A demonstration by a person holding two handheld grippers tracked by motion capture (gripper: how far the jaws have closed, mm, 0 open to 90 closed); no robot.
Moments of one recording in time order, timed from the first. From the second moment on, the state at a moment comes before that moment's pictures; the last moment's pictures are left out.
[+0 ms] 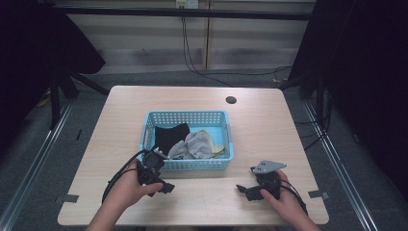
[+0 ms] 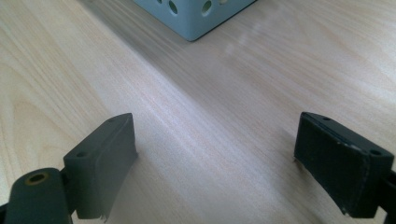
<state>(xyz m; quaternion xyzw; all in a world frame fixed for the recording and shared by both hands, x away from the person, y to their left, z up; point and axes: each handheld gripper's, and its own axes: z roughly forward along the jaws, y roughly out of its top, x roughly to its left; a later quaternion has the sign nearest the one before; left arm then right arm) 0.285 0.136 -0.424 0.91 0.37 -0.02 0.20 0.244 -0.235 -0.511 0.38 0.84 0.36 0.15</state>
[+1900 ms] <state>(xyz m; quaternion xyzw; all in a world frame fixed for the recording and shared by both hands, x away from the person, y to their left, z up) 0.398 0.094 -0.424 0.88 0.44 0.00 0.20 0.244 -0.235 -0.511 0.38 0.84 0.36 0.15</state>
